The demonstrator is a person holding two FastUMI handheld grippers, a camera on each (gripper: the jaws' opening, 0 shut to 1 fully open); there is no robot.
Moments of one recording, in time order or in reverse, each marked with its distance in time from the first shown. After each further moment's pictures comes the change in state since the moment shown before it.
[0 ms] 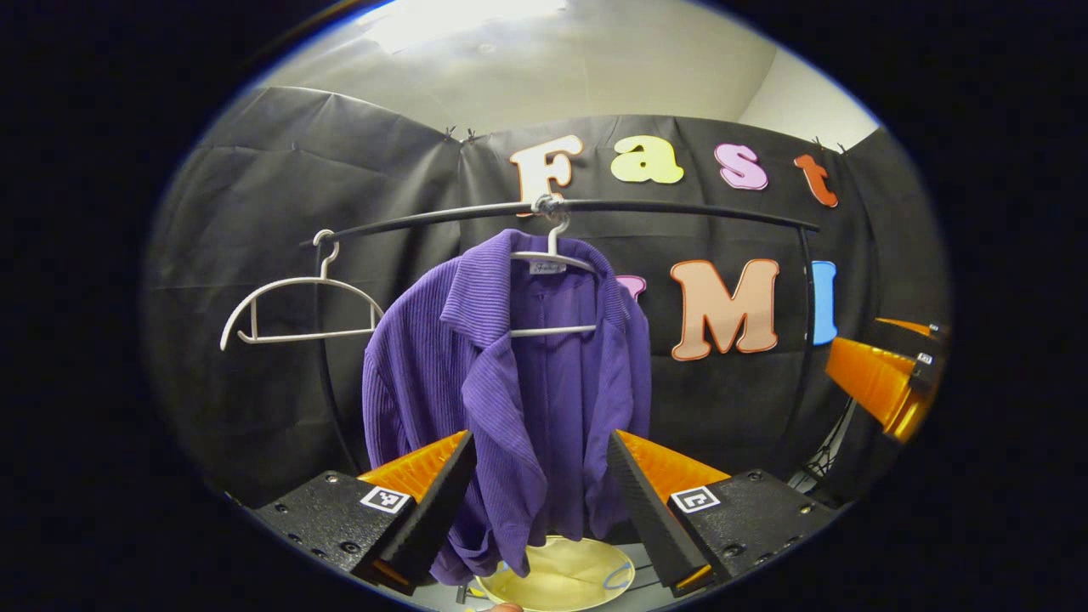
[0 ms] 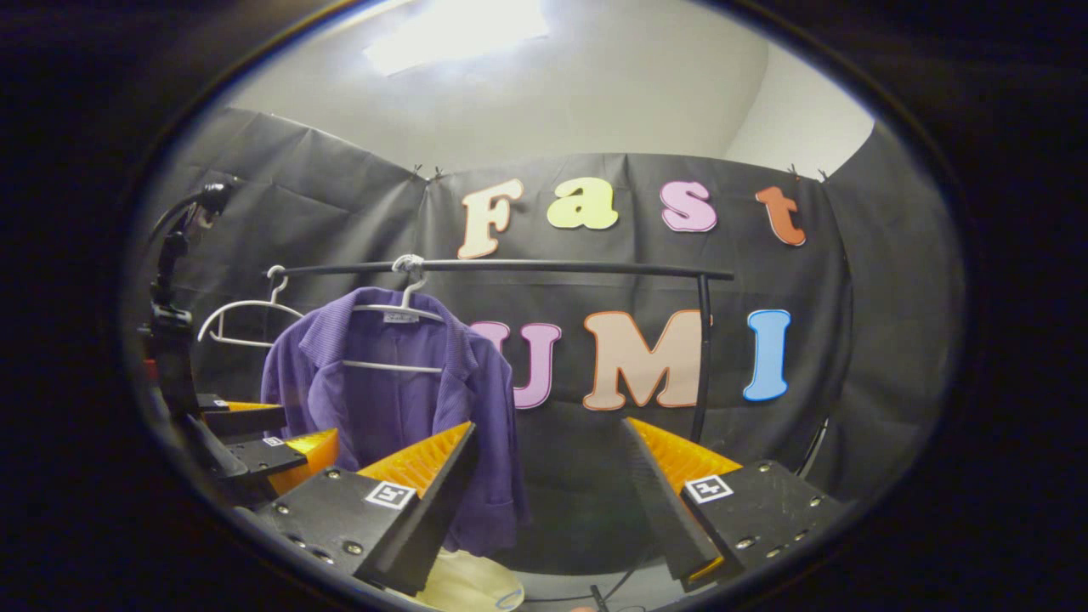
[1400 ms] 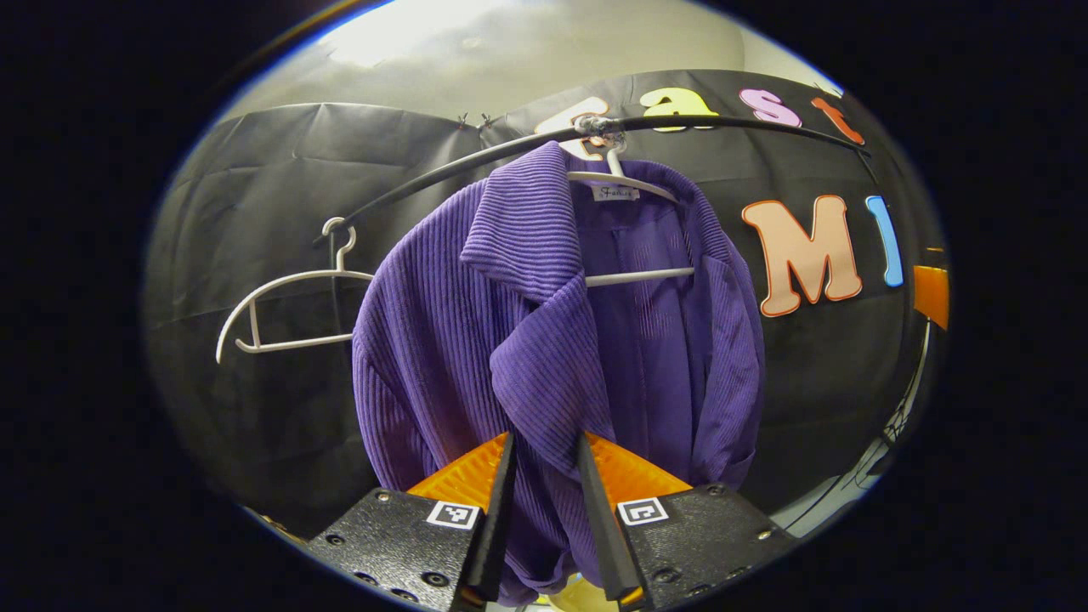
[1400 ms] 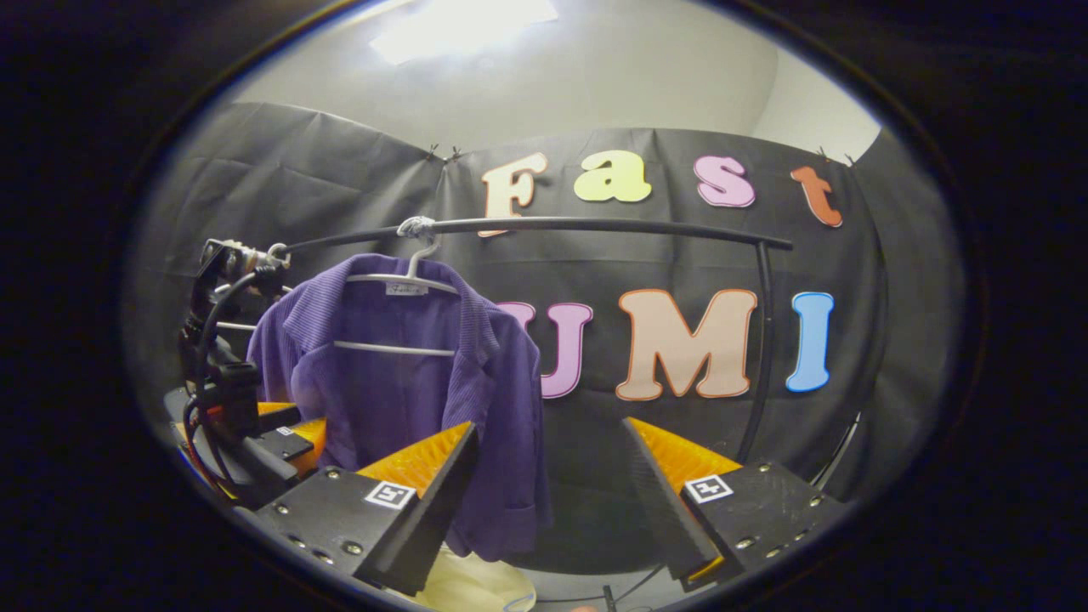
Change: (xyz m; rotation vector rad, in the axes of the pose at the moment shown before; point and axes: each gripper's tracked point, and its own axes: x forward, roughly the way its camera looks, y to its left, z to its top) left arm 0.081 0.060 -0.039 0.120 0.038 0.190; right arm 0.069 0.039 -0.034 0.000 0.052 0.100
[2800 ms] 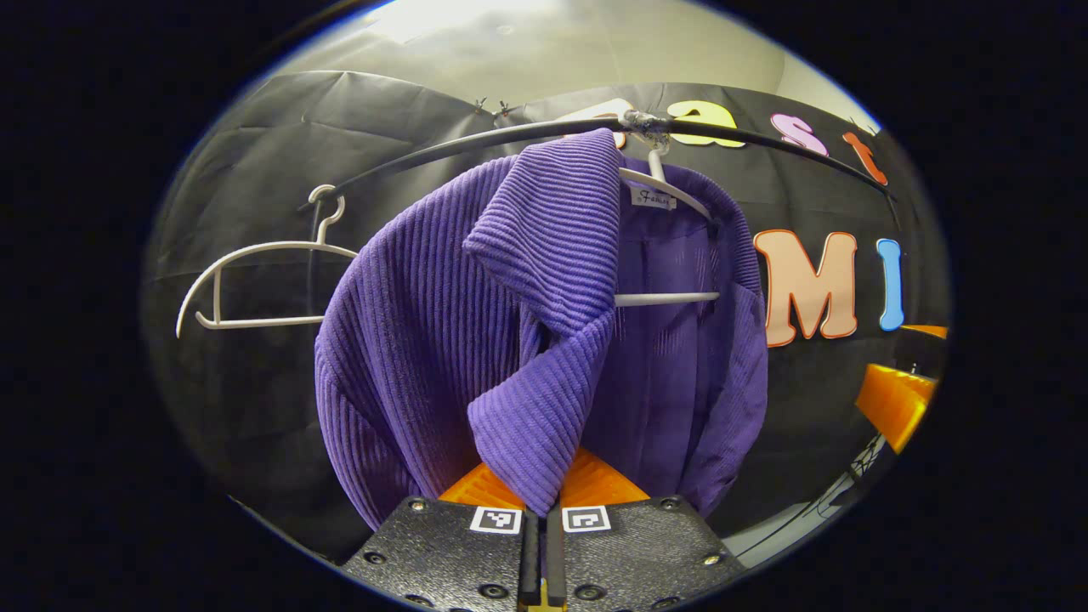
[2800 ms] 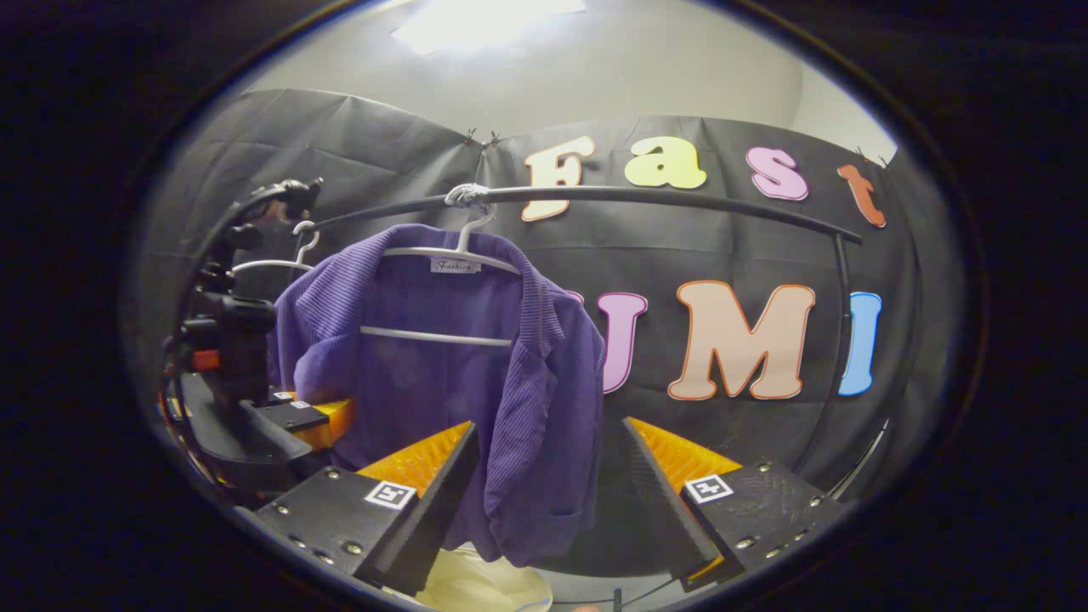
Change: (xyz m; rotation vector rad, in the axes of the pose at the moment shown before) left arm 0.030 0.002 0.011 -0.109 0.014 -0.085; right arm 0.051 0.067 -0.022 -0.030 0.034 0.105
